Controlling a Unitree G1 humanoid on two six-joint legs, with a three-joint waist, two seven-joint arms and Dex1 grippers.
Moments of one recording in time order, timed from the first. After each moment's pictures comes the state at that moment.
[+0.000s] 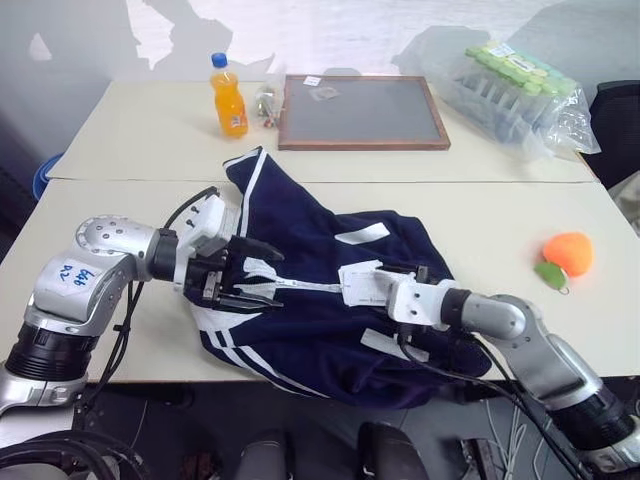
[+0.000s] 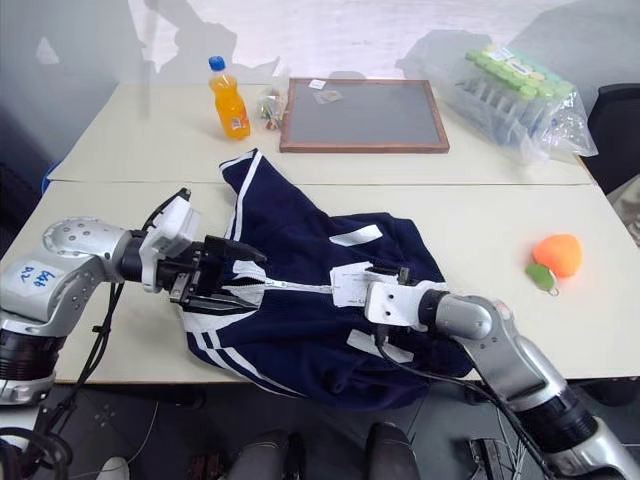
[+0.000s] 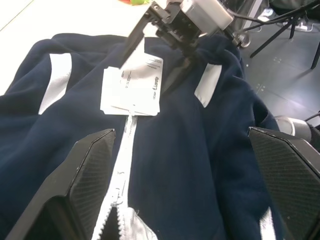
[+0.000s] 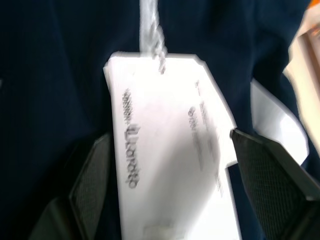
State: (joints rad) left arm -0.60 0.86 -0.07 -0.14 -0.54 0.57 -1.26; right arm -0.36 -0.69 0.33 -0.23 -0.22 0.10 0.66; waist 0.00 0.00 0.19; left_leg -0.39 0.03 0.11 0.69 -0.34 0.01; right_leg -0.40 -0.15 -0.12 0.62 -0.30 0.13
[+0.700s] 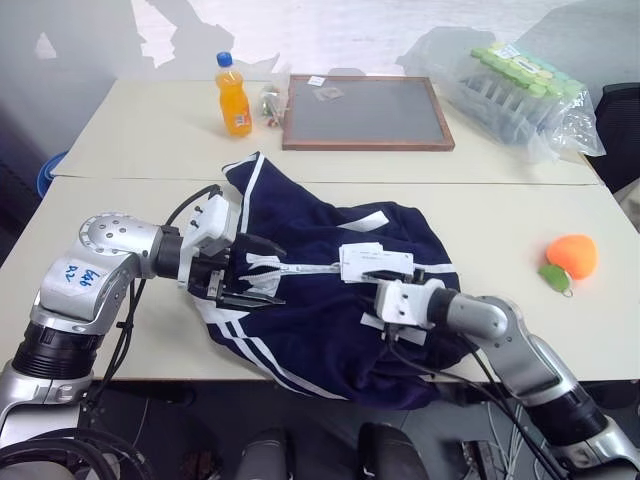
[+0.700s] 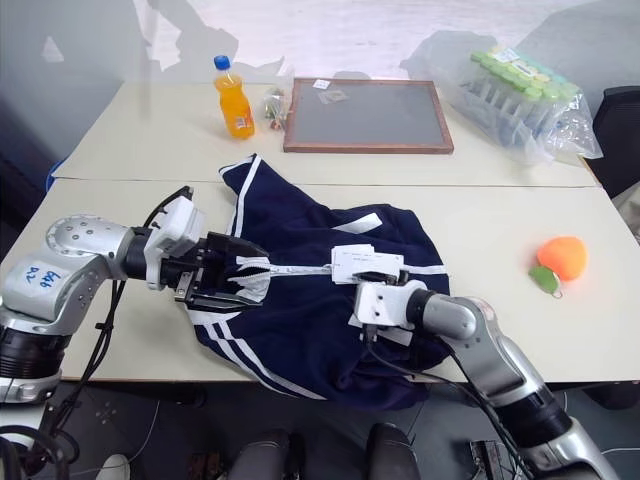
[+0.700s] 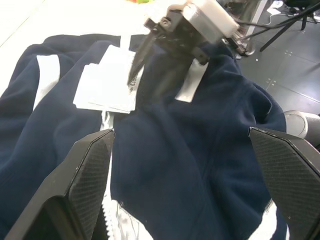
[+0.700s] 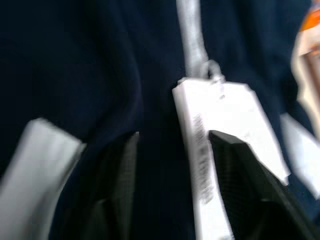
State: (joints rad) left arm -0.60 0.84 -0.07 -0.14 -0.50 0.54 -1.26; right arm -0.30 -0.67 0.28 -0.25 -0.20 0.06 0.75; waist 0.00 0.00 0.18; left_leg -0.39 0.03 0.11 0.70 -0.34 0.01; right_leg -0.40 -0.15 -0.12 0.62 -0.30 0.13
